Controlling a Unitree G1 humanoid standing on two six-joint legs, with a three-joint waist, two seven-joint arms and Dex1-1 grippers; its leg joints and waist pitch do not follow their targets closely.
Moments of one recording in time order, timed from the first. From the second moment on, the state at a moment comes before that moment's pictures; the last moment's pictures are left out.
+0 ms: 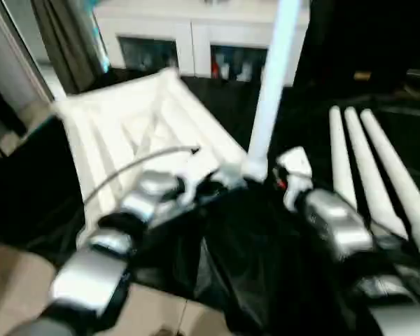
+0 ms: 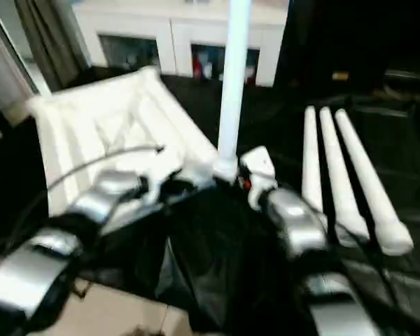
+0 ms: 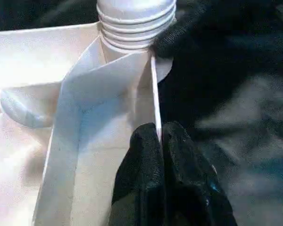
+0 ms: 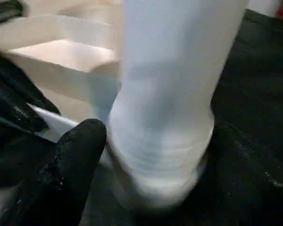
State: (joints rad) left arm -0.80 0.19 -0.21 1.01 0.10 -0.13 -1.07; right arm -0.52 -0.30 0.06 0.67 0.10 -0.04 0.77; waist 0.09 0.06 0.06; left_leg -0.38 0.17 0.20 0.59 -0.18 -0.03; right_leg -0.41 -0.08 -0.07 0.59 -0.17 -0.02
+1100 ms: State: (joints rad) left arm -0.81 0.13 -0.23 1.01 0.11 -0.04 -0.94; right arm -0.49 -0.23 0.01 0.62 0.12 0.10 0.56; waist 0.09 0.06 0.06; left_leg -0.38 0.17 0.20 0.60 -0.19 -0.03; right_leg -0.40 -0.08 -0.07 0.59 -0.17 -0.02
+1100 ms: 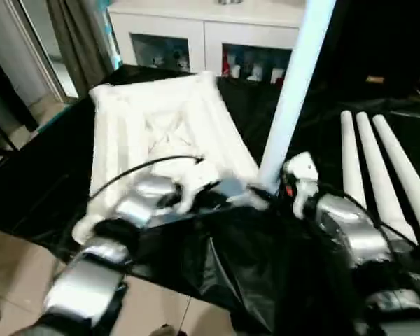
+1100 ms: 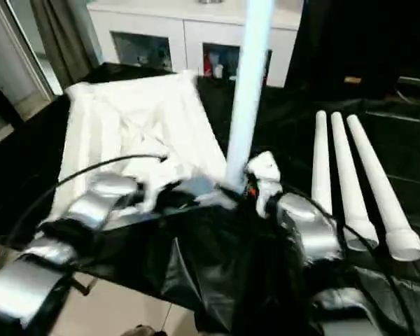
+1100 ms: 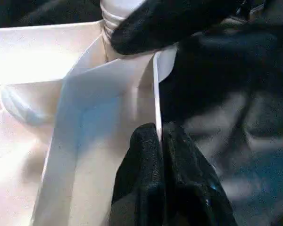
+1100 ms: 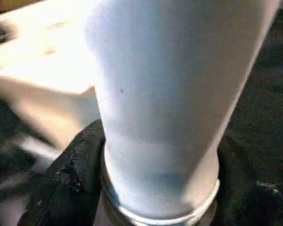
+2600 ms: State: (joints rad) left arm -0.75 0.28 0.03 0.78 0.17 -0.06 -0.20; right arm -0.23 -0.10 0.07 0.20 0.07 0.21 0.25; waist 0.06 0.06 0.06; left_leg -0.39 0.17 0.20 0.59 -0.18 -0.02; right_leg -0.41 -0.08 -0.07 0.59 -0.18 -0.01
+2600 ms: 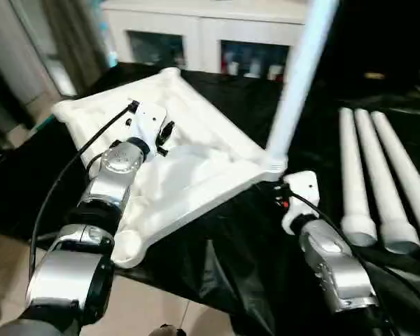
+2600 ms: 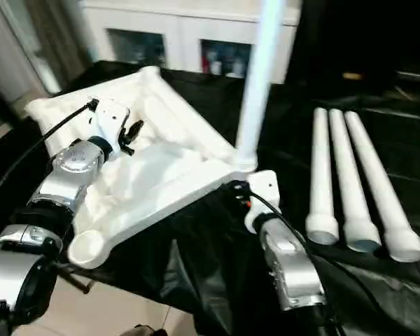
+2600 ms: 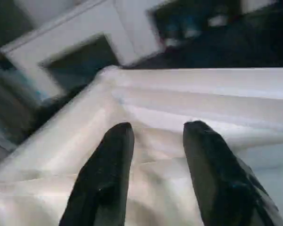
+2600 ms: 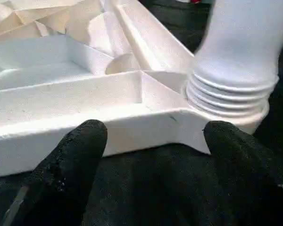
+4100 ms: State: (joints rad) left arm -0.27 0.44 -0.07 -0.04 0.01 0.78 -0.64; right arm -0.39 -0.10 0.08 0.40 0.04 0.27 0.27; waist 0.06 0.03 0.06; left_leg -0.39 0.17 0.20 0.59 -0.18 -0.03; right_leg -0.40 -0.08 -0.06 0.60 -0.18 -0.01
